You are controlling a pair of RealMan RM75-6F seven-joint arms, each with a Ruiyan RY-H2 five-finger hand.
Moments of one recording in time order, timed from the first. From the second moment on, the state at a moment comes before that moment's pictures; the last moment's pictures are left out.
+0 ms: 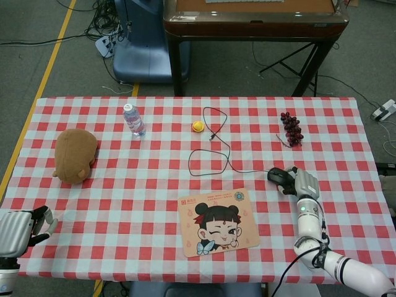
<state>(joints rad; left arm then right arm) -0.09 -1.14 -0.03 -1.63 1.57 1.53 -0.04 0.53 -1.55 0.35 -1.45 -0.46 1.03 -0.44</state>
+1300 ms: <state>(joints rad) -0.09 -1.14 -0.03 -1.63 1.57 1.53 -0.05 0.61 -1.48 0.25 -1.90 -0.43 1.19 -0.54</state>
